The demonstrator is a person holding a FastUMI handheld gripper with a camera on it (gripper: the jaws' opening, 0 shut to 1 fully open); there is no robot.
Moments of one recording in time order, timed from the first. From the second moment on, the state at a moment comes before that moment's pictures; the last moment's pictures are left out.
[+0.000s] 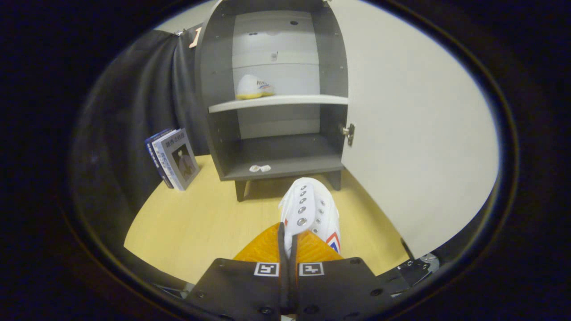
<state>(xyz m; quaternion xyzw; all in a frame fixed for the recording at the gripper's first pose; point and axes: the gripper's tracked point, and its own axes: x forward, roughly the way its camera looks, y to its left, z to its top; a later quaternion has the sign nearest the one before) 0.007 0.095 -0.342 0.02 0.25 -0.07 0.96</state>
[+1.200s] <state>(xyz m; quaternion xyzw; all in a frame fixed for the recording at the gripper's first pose) 0.248 0.057 -0.116 -0.03 0.14 -0.05 0.99</state>
